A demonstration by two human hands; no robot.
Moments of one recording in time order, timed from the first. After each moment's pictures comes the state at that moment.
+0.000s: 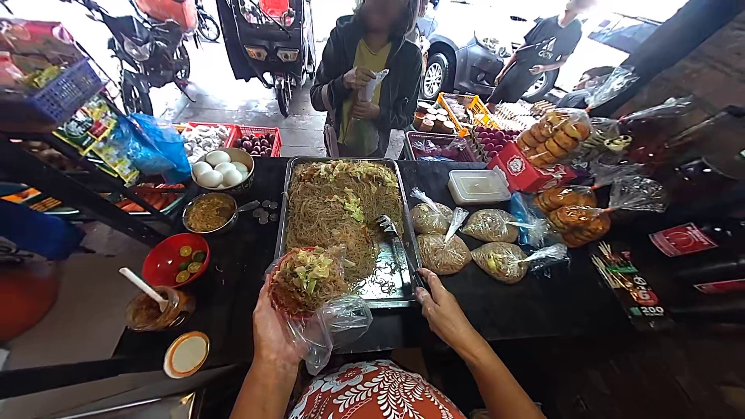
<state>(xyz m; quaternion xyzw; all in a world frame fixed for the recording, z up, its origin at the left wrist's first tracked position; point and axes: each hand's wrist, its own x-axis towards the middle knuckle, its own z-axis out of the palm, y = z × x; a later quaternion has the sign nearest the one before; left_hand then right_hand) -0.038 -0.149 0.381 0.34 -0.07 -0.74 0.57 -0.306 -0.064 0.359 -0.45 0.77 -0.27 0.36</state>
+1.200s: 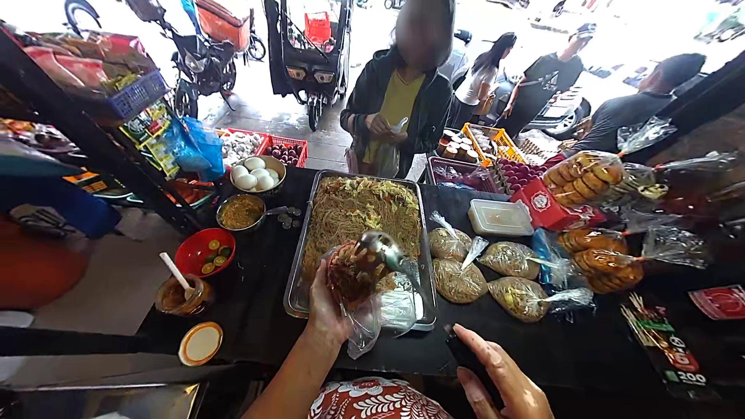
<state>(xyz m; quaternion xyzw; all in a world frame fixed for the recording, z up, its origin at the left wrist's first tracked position) -0.090 -0.173 0.376 0.26 -0.01 -0.82 0.51 -0.291 0.010 0.443 -0.71 0.61 -0.34 0.11</state>
